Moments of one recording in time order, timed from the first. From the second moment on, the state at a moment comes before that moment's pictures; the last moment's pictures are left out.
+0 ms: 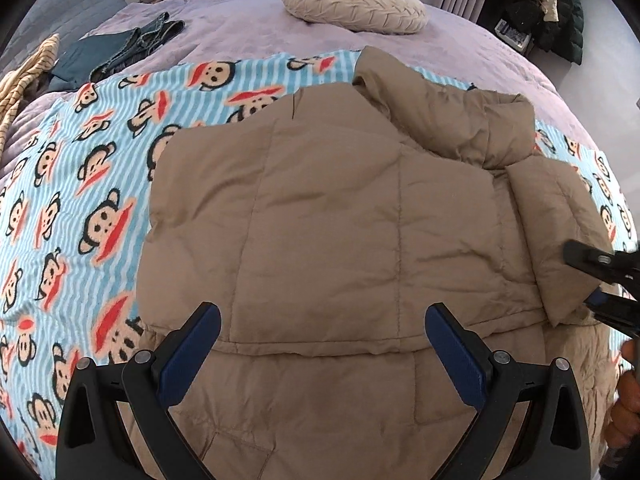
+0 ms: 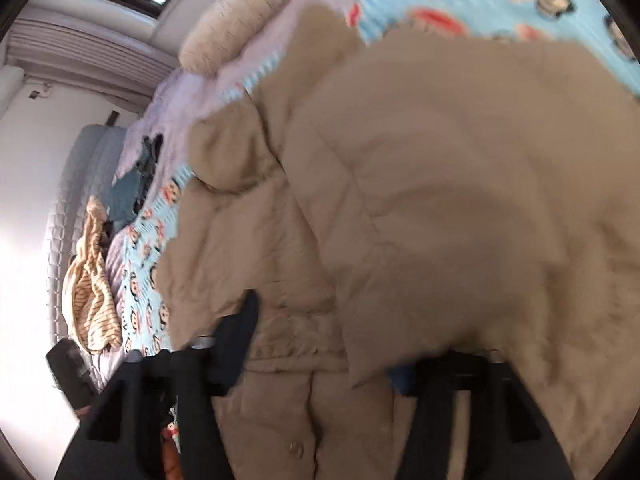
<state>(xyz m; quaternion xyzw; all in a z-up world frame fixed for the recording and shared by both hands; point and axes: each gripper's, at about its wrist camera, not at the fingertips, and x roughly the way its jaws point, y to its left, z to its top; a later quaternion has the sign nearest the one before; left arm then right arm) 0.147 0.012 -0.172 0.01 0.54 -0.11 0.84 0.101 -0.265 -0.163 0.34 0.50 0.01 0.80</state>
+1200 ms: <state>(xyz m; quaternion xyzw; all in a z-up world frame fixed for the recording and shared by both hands) 0.179 0.005 -0.184 -0.17 0.56 -0.26 0.77 -0.005 -0.364 -0.186 0.45 0.51 -0.07 0.73</state>
